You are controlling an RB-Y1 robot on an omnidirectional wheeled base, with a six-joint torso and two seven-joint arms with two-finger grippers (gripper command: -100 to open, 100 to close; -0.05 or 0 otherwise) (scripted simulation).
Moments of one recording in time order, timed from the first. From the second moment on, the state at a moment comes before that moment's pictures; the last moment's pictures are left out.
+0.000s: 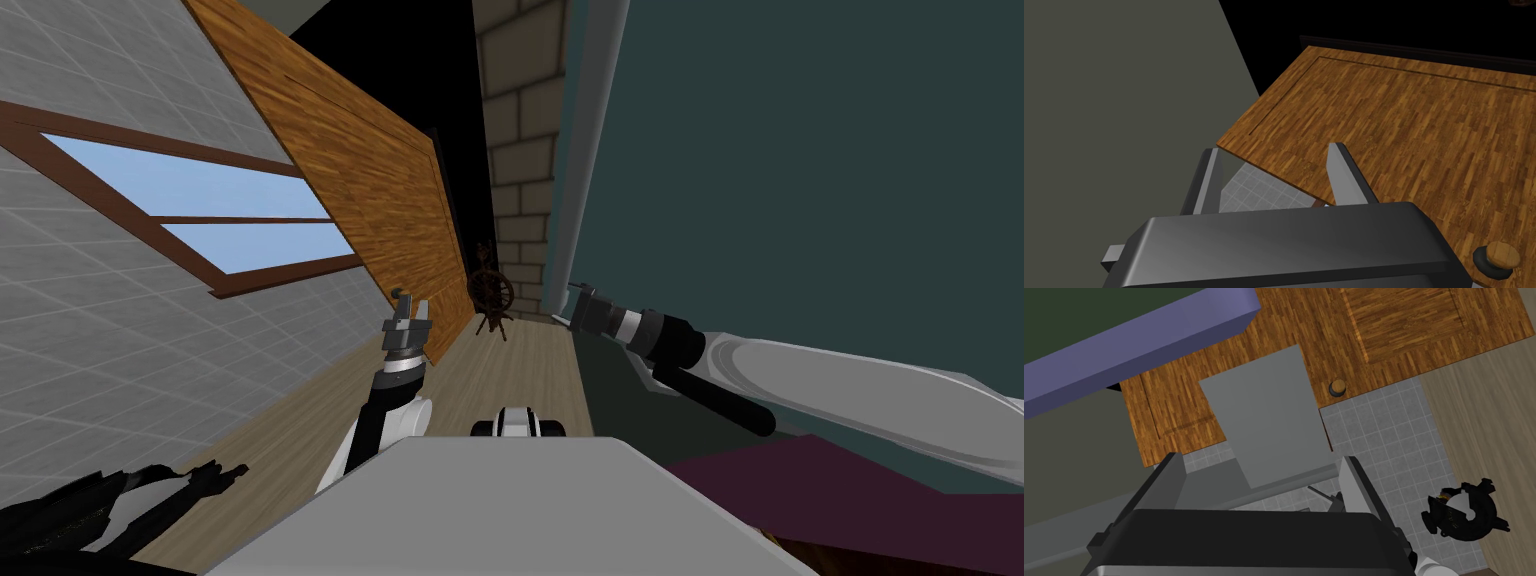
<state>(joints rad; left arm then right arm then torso) 0.46 0.05 -0.01 -2.31 0.00 -0.48 0.04 0.38 -1.63 -0.10 -2.58 0.90 0.23 0.47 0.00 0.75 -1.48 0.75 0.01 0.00</state>
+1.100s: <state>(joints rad) 0.46 0.05 -0.01 -2.31 0.00 -0.48 0.04 0.39 -1.68 -0.15 -2.58 0.86 0.23 0.44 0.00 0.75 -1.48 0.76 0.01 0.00</state>
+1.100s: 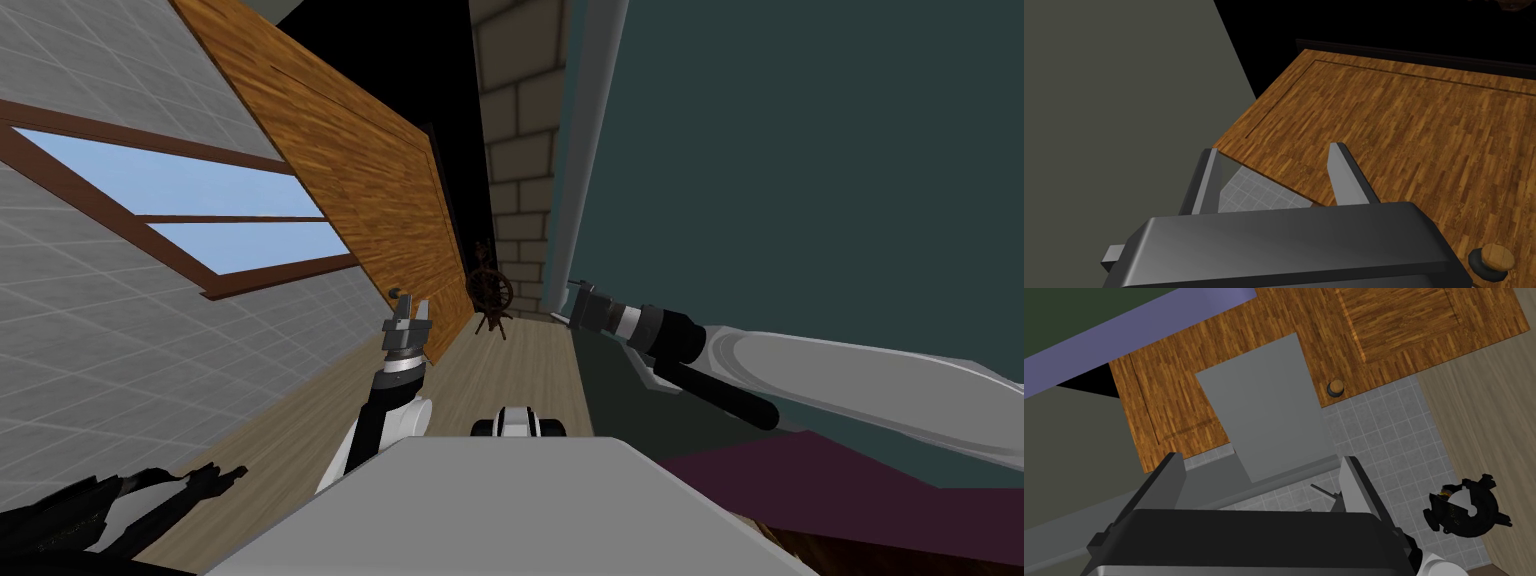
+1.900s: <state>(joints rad) 0.46 0.05 -0.01 -2.31 0.00 -0.48 0.04 0.39 -1.72 -0.18 -2.57 0.82 0.20 0.41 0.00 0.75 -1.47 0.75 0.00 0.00</state>
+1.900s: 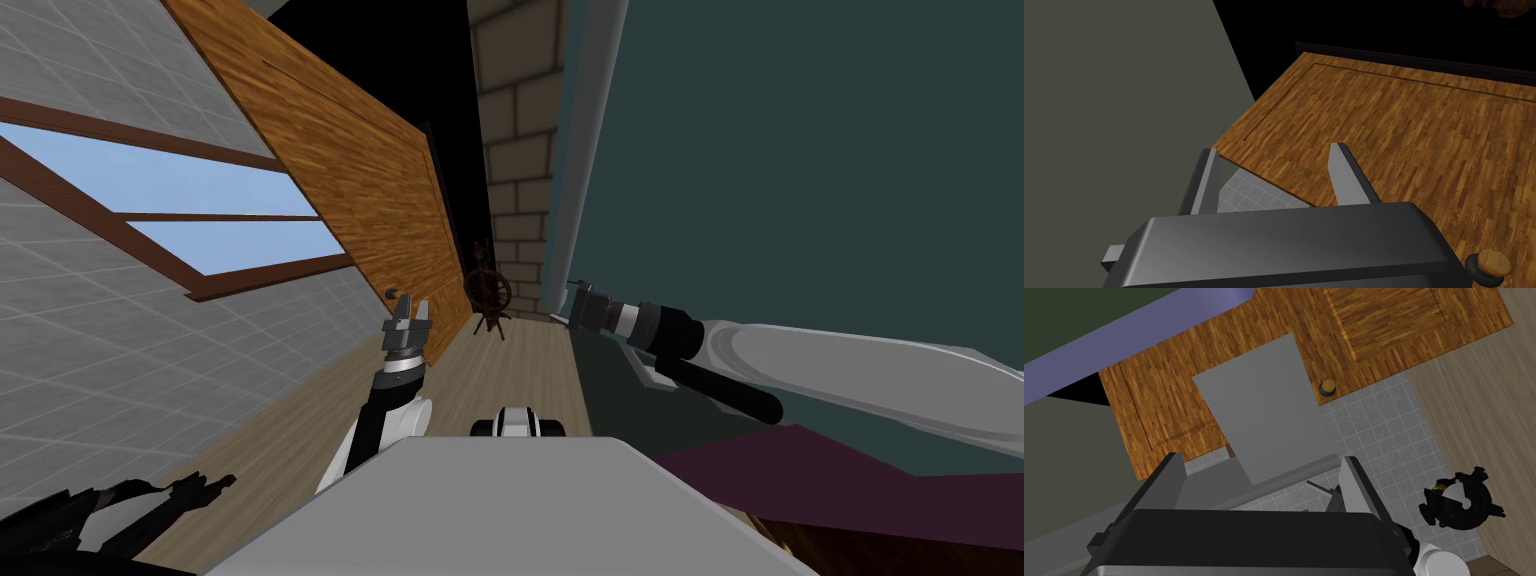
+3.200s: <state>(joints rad) 0.46 0.05 -0.01 -2.31 0.00 -0.48 0.04 0.34 -1.76 -0.16 -2.57 0.78 0.20 0.39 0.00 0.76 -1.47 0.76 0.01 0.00</state>
